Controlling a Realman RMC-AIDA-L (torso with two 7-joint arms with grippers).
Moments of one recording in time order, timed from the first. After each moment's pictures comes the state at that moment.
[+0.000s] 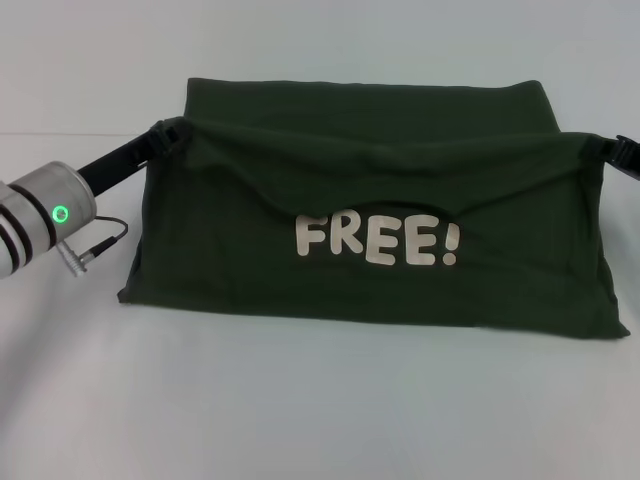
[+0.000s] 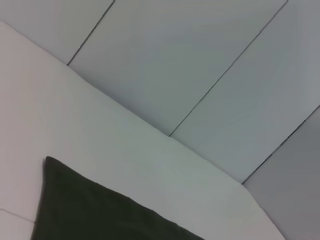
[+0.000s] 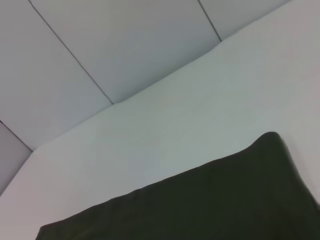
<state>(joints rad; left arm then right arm) -0.73 -2.16 0.23 0.50 1.95 0.98 -1.75 0.67 2.06 -0.42 -0.56 -2.02 -0.88 1.95</state>
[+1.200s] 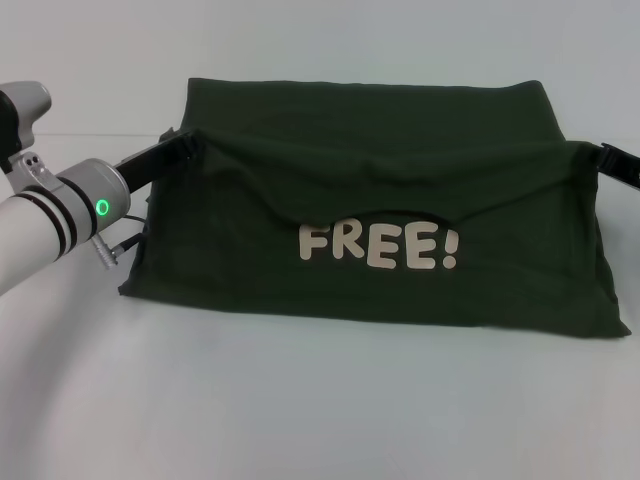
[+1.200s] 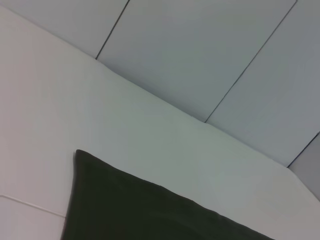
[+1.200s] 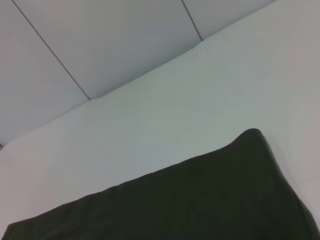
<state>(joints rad) -0.81 -2.17 0.24 0.40 1.94 0.74 -1.64 0.70 2.09 -0.44 -0.52 -2.01 -0.74 1.91</state>
